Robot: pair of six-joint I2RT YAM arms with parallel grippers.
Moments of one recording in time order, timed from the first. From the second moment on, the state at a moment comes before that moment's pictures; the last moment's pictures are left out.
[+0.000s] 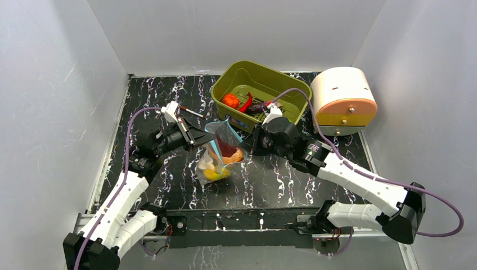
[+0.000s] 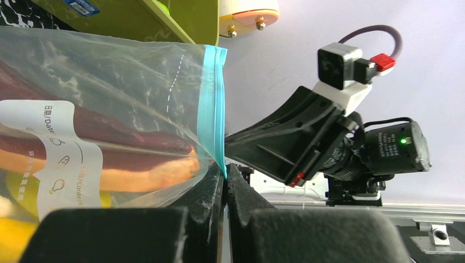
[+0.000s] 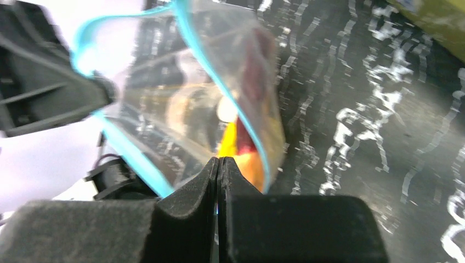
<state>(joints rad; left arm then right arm) -0.32 0.86 0.69 -0.06 0.67 -1.10 0.90 1.12 1.02 -0.39 0.08 0.79</state>
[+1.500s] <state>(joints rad) -0.32 0.84 0.66 -0.05 0.83 -0.99 0.98 1.43 1.39 -0.73 -0.09 0.45</state>
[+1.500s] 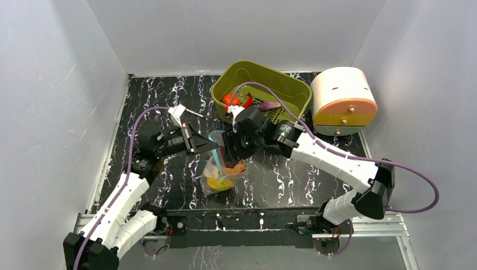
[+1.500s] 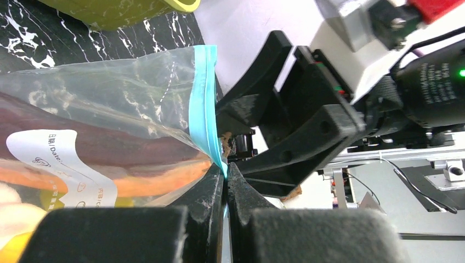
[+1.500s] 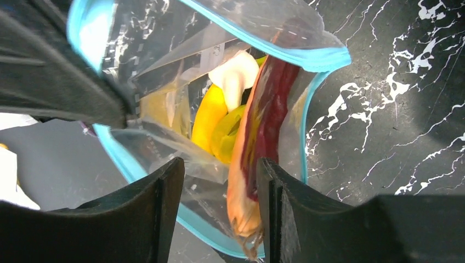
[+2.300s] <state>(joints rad) -0.32 0.84 0.65 -0.03 0.76 -1.01 1.00 1.49 1.44 -0.90 -0.05 0.56</state>
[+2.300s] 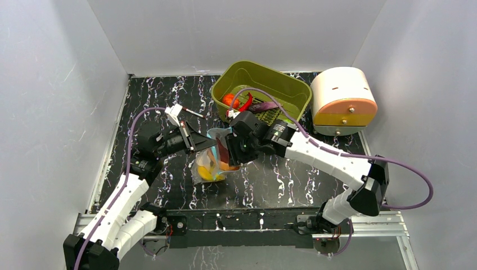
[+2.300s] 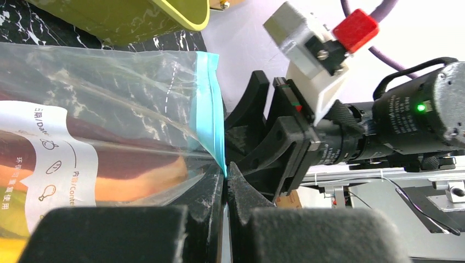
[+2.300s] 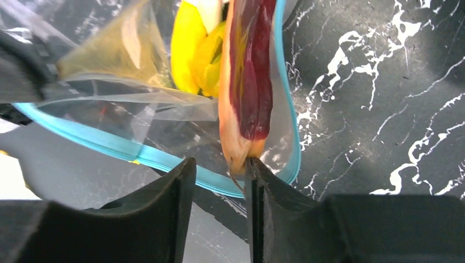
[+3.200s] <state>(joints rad) -0.32 0.80 0.62 0.06 0.77 -1.12 1.00 1.47 1.39 -0.86 0.10 0.57</state>
